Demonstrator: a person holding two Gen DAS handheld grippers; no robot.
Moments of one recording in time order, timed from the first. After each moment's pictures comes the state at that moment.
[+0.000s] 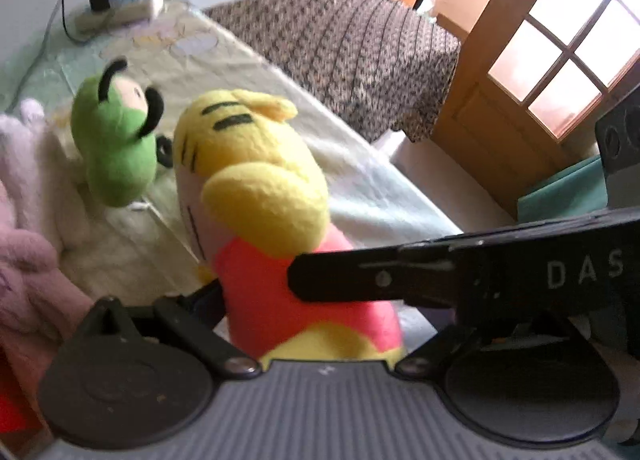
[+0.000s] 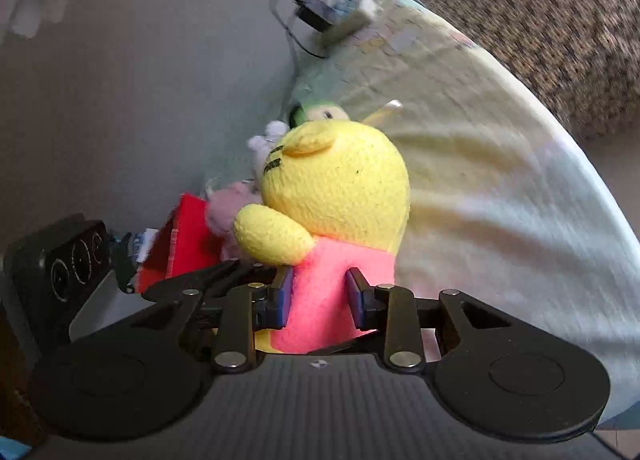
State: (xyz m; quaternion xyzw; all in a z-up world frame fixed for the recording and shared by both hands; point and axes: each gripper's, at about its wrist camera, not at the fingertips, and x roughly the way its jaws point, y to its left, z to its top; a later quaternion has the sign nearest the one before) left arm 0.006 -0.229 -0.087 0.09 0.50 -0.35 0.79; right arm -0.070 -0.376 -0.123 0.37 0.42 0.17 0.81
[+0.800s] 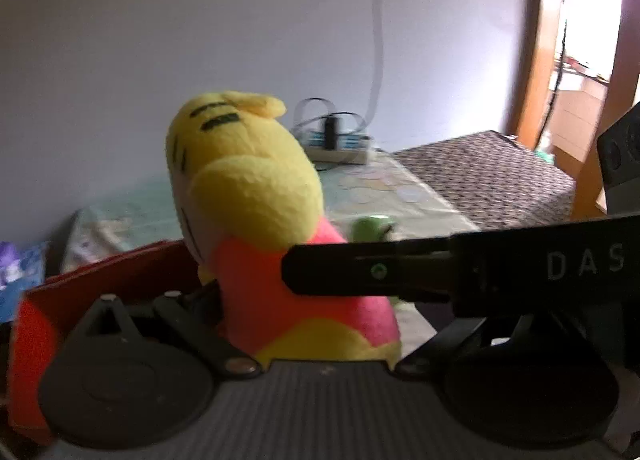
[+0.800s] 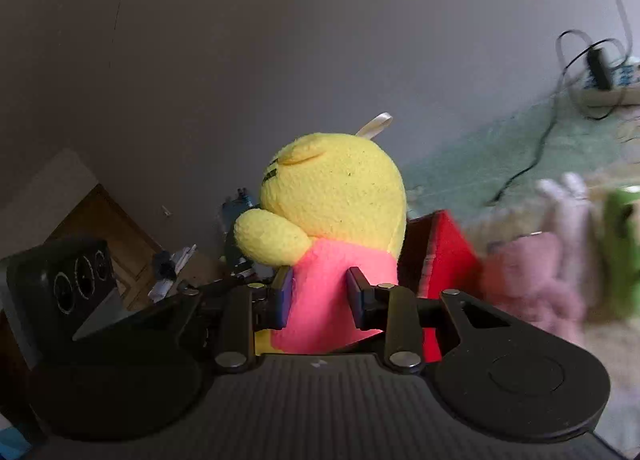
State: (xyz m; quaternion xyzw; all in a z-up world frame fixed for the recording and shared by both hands) left arm -0.033 -0.015 0.029 0.06 0.32 -0.17 0.93; right arm -0.034 -0.169 -0.029 0.28 0.29 0.39 0.83
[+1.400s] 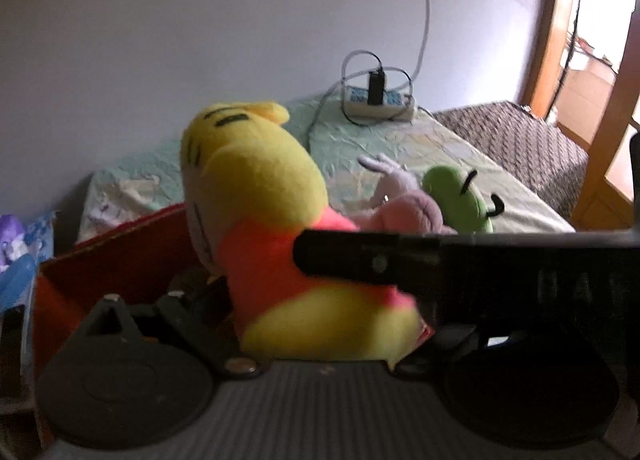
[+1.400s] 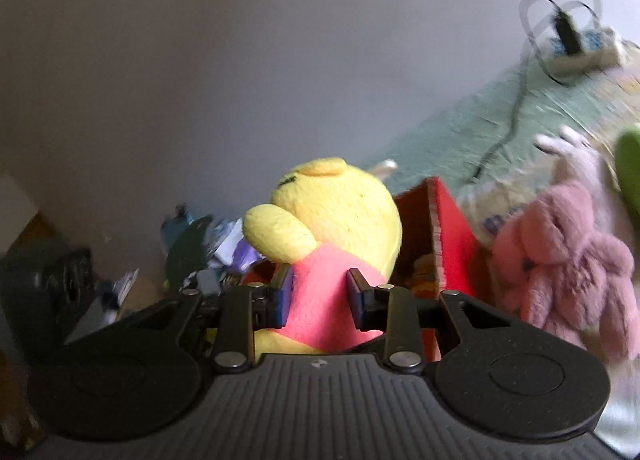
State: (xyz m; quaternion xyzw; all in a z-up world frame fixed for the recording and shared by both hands) left arm 0.013 0.074 -0.020 0.07 0.37 -0.19 0.91; right arm -0.018 -0.097 -0.073 0.31 0.30 0.27 0.86
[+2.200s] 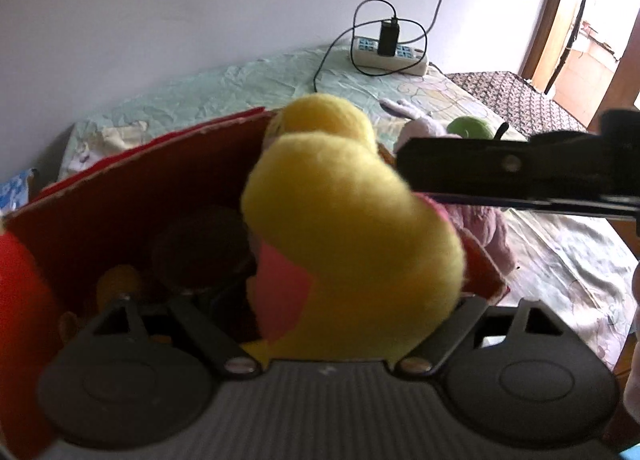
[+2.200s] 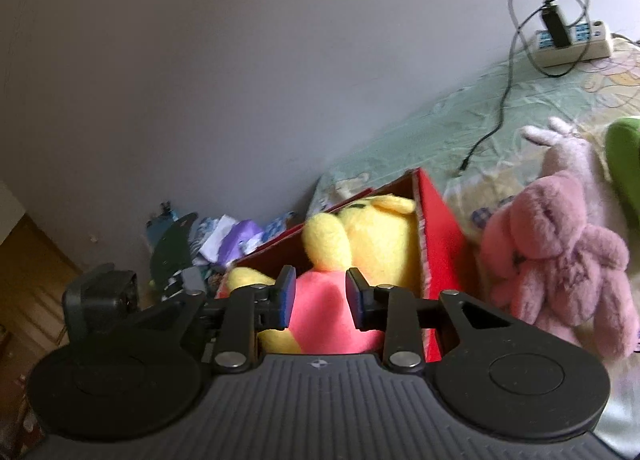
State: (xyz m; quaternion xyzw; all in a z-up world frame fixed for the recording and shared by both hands) left arm 0.039 0.102 -0.067 0.06 0.42 -0.20 0.88; right arm -0.012 -0.085 -0.079 0.29 0.31 0.27 0.86
